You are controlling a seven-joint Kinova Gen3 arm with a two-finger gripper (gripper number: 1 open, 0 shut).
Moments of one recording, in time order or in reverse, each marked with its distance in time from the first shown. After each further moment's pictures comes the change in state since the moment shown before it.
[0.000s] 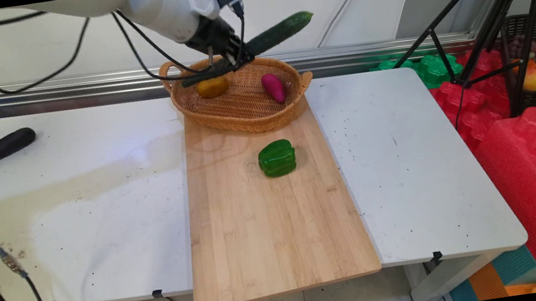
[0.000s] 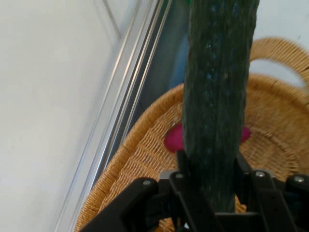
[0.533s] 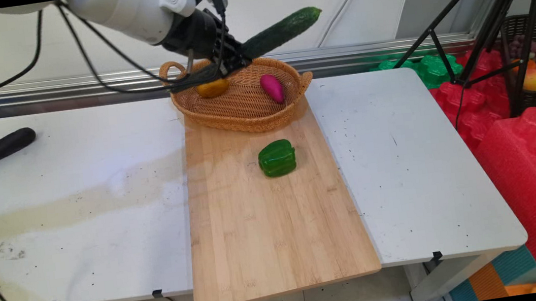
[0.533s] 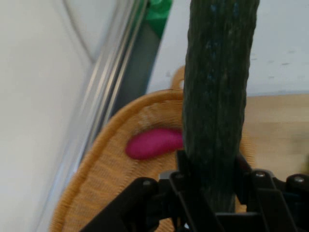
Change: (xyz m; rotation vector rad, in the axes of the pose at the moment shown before) arm 0.009 0.047 -0.094 -0.042 0.057 0.043
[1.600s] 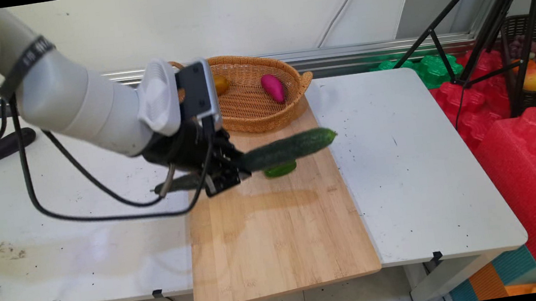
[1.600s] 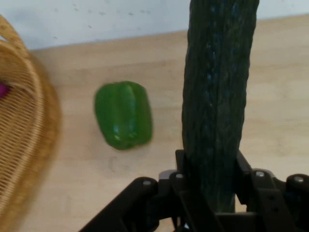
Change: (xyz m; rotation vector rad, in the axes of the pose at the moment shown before) arm -0.026 0.142 -0.053 -0.261 -0.099 -0.004
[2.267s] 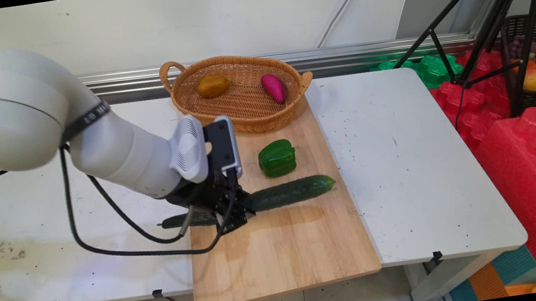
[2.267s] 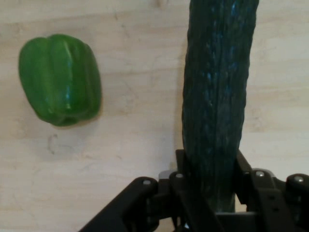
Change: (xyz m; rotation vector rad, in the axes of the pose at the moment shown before) arm -0.022 0.026 0.063 -0.075 -0.083 -0.022
